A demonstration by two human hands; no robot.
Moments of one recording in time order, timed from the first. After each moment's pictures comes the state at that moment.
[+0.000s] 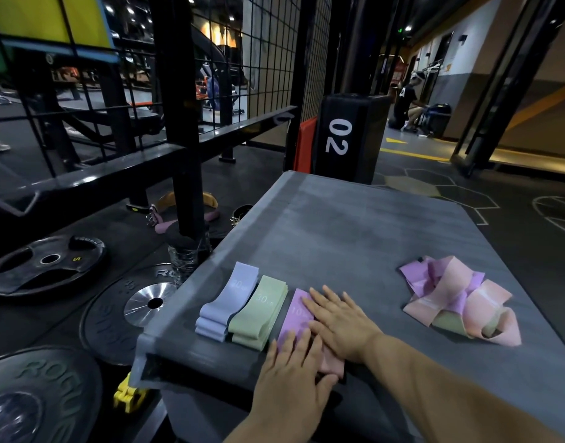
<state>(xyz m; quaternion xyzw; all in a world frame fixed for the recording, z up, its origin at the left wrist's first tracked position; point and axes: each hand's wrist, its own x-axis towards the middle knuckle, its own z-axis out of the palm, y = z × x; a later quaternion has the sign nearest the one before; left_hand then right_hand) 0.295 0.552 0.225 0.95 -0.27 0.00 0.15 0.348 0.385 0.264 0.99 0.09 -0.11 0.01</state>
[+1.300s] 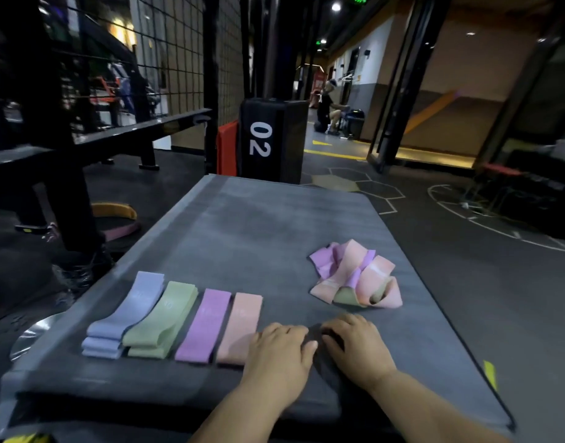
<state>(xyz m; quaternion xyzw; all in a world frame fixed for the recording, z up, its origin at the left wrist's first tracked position) 0.268 0.445 0.278 0.92 -0.36 0.00 0.17 0.218 0.269 0.254 0.98 -0.12 0.11 -0.10</state>
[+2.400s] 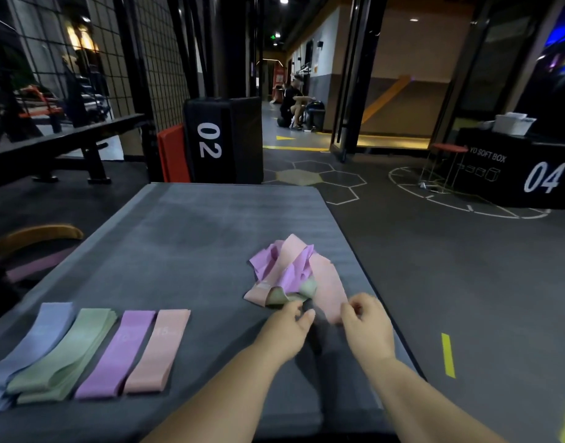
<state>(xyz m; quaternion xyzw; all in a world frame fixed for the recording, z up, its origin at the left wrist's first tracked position) 0.257 0.301 0.292 0.84 -0.28 -0.24 0.39 0.162 0.179 0.286 0.81 -0.37 0.29 -0.34</state>
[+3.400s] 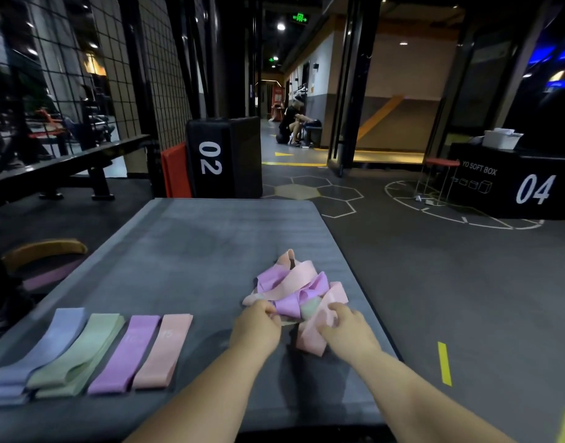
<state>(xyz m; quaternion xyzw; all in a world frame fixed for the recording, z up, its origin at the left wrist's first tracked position) 0.257 0.329 0.306 0.90 -0.20 -0.10 0.36 0.155 0.190 0.304 0.87 -0.37 0.07 -0.31</state>
